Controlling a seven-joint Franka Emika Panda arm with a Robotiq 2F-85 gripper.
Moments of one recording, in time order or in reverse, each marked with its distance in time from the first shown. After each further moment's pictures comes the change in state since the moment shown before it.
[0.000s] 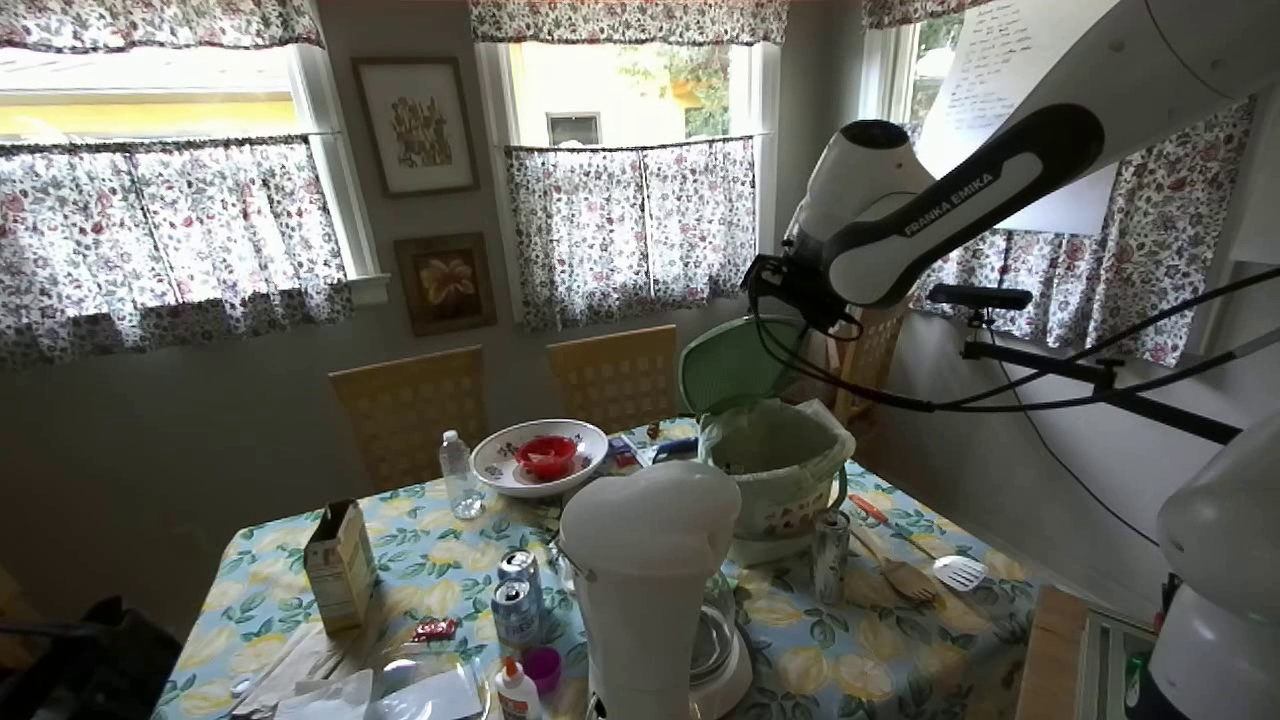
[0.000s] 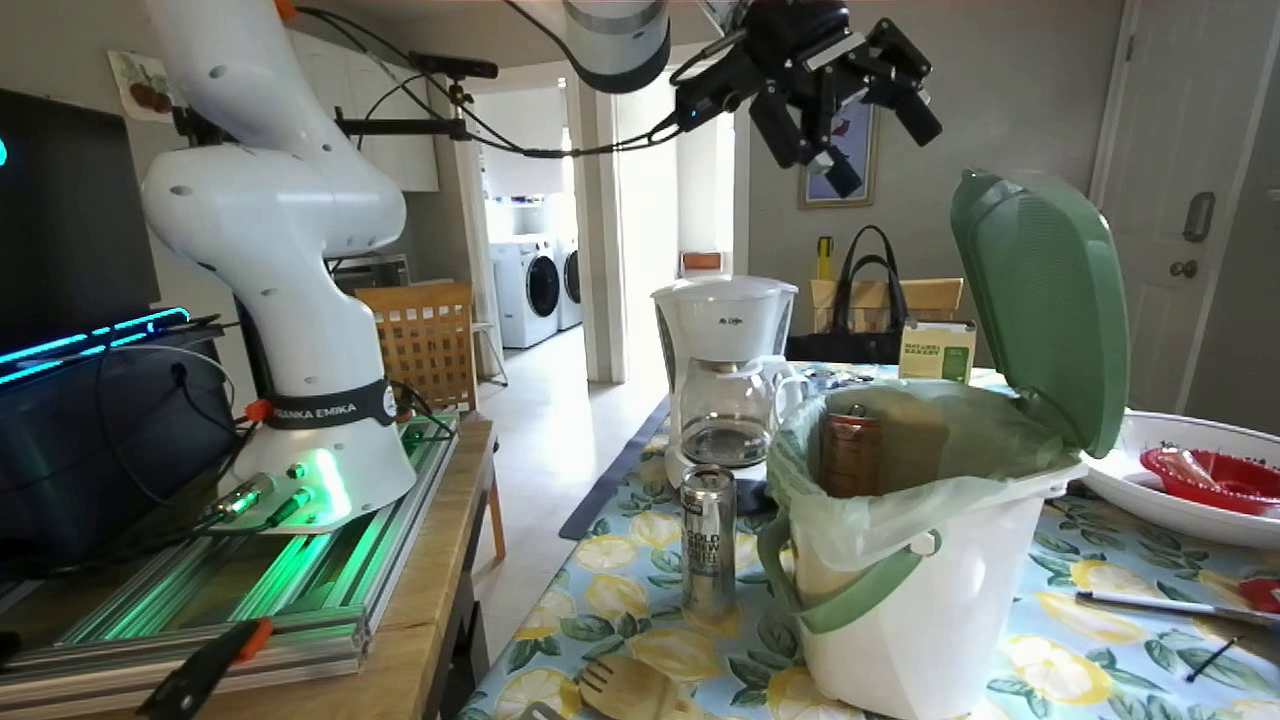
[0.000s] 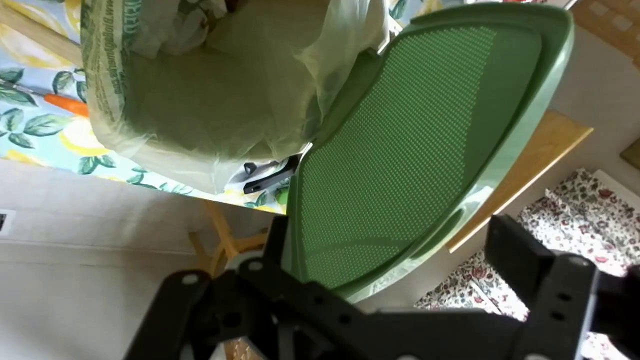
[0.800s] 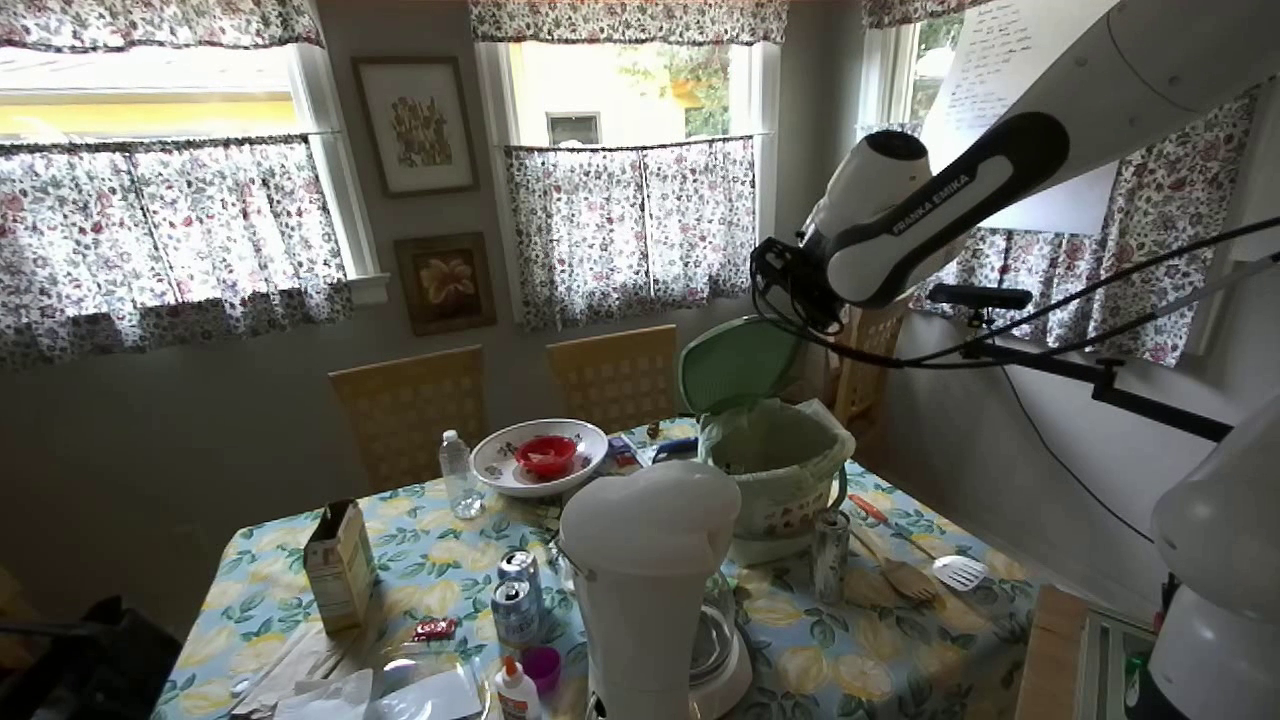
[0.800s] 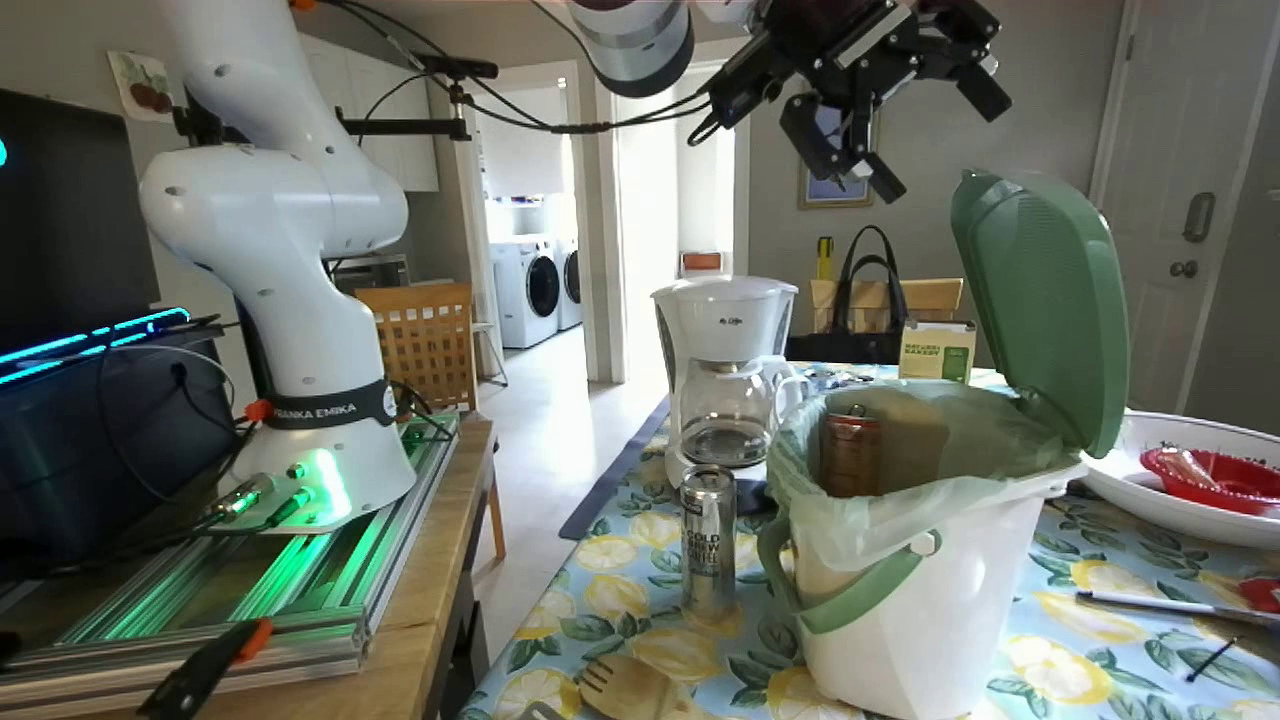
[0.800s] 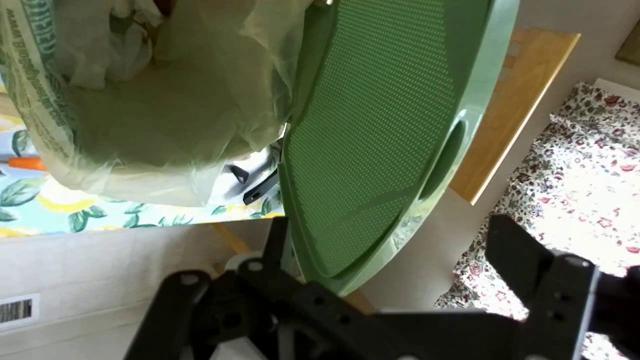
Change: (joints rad) arm -0.035 0.078 -0.045 0.023 0.113 0.141 0.115
